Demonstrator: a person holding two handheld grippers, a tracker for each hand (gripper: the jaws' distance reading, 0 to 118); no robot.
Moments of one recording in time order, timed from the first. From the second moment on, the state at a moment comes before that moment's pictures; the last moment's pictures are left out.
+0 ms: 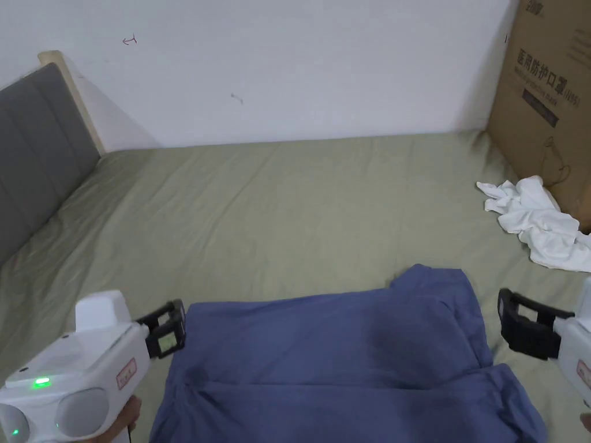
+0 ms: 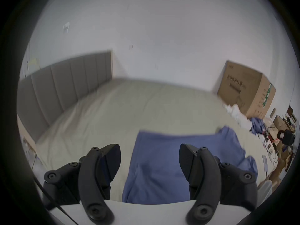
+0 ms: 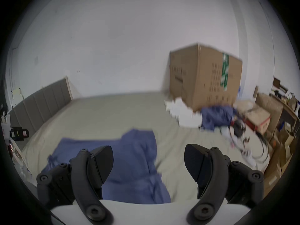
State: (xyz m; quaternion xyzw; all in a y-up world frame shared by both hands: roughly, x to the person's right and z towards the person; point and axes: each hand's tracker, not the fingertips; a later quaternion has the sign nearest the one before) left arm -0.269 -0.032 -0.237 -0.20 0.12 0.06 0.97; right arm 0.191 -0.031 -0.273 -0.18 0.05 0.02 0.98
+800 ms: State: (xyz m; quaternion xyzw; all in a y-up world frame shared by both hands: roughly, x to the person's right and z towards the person) left arm -0.271 -0.062 -0.364 -0.27 0.09 0.01 0.96; right arm 0.147 -0.032 -0.334 -0.16 0.07 0.04 0.98
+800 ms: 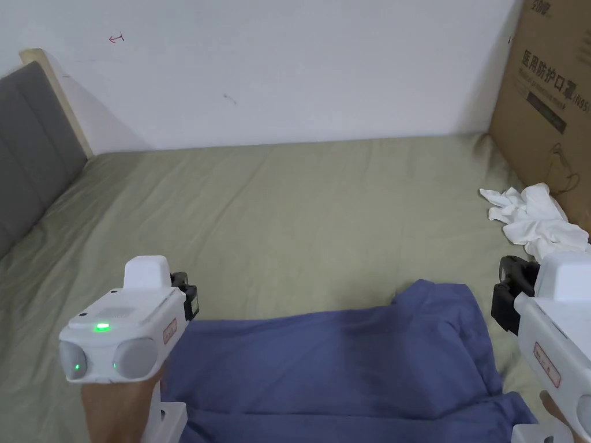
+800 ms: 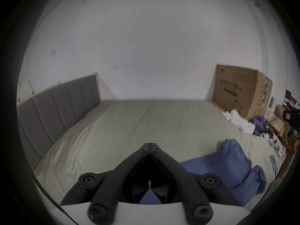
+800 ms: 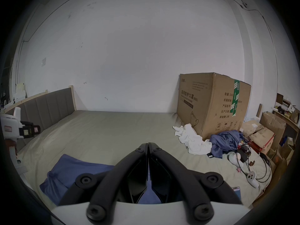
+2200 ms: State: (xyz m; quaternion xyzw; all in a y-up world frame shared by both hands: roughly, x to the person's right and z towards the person) left arm -0.335 -0.160 -0.463 -0.43 0.05 0.03 0.90; right arm 0.192 -0.243 -0.577 -0.49 0.02 -0.03 0.87
